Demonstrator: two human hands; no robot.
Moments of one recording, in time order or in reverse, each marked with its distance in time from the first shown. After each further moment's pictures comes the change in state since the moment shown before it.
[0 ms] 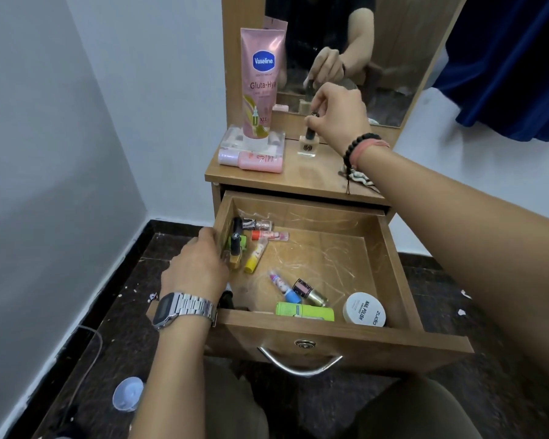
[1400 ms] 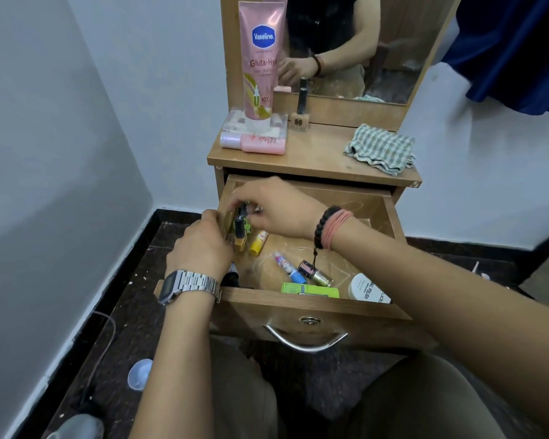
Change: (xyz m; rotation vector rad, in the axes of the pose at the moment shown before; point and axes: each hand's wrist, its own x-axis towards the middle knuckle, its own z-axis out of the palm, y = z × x) left_hand 0.005 -0.004 0.002 -0.016 -0.039 0.003; right_hand -0.136 -0.051 0.048 0.099 -0.614 -0.533
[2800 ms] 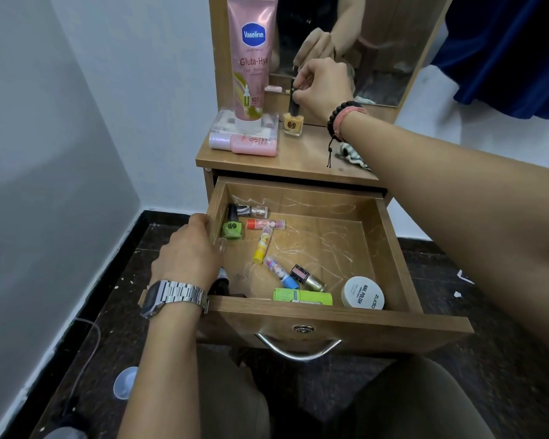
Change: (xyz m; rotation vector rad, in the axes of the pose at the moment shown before) left_hand 0.001 -0.002 0.002 -0.017 0.015 0.007; right_hand 0.064 0.102 -0.112 -0.051 0.625 0.542
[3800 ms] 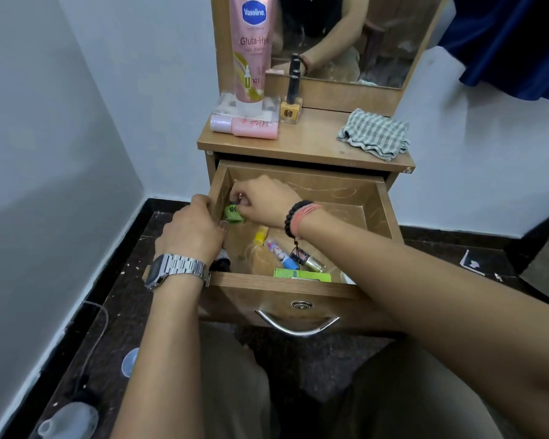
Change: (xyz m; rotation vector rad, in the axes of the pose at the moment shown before) left_hand 0.000 0.003 -0.002 -0.026 -0.033 -0.009; right_hand -0.160 -0.031 0.072 -0.187 -0.640 -0.269
